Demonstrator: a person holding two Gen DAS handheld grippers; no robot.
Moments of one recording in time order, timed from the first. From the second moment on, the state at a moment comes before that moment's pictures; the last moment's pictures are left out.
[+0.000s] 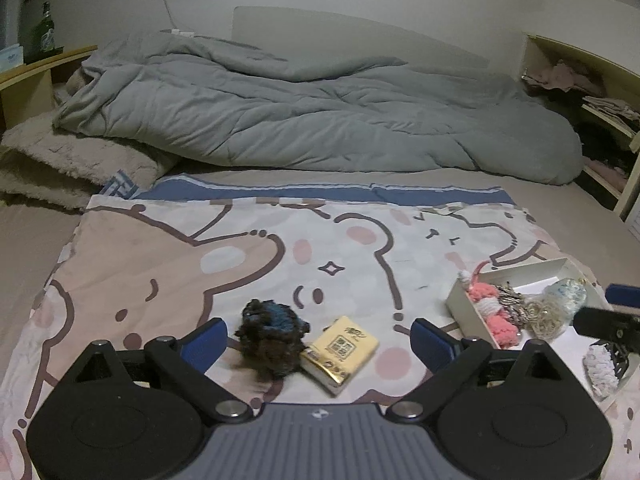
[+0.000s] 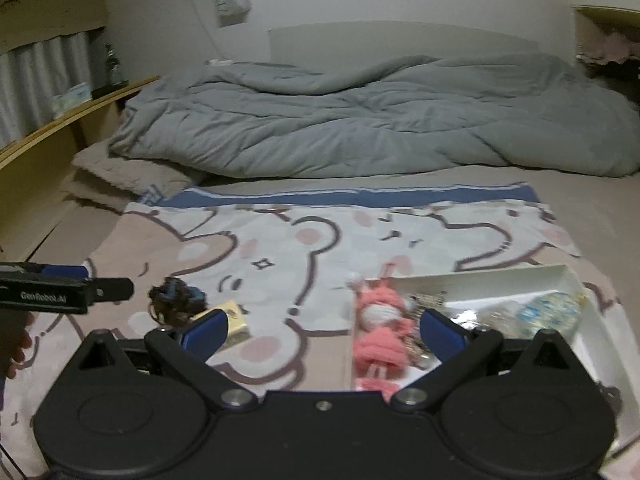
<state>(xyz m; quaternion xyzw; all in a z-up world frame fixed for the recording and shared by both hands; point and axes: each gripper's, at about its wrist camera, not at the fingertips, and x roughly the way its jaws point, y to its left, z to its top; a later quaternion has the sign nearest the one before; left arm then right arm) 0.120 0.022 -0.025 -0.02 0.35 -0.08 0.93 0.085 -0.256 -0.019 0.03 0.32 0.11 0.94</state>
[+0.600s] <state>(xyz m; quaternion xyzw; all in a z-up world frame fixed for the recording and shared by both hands) 0.176 0.048 -0.066 -0.07 0.40 -0.08 0.91 0.153 -0.164 -0.056 -0.08 0.35 0.24 0.90</state>
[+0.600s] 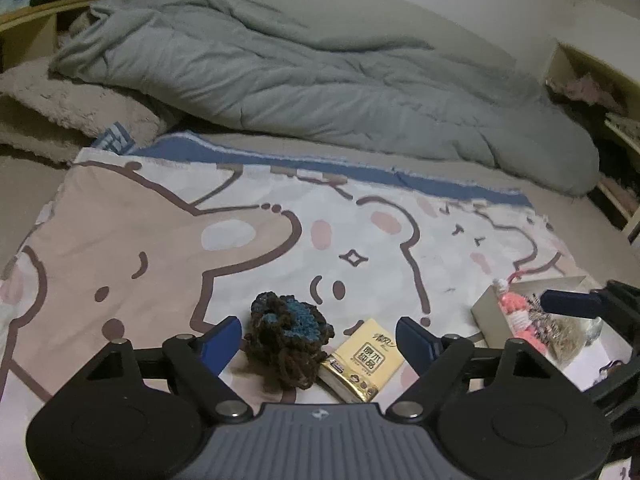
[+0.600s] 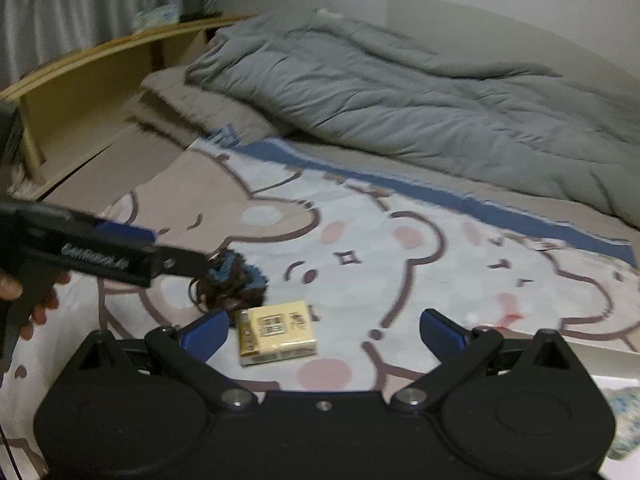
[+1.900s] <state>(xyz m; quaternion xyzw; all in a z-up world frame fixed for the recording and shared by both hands) 0.224 0.061 -0.129 -0.10 0.47 -0.06 0.88 0.207 -0.109 -0.137 -0.11 0.41 0.29 0.86</state>
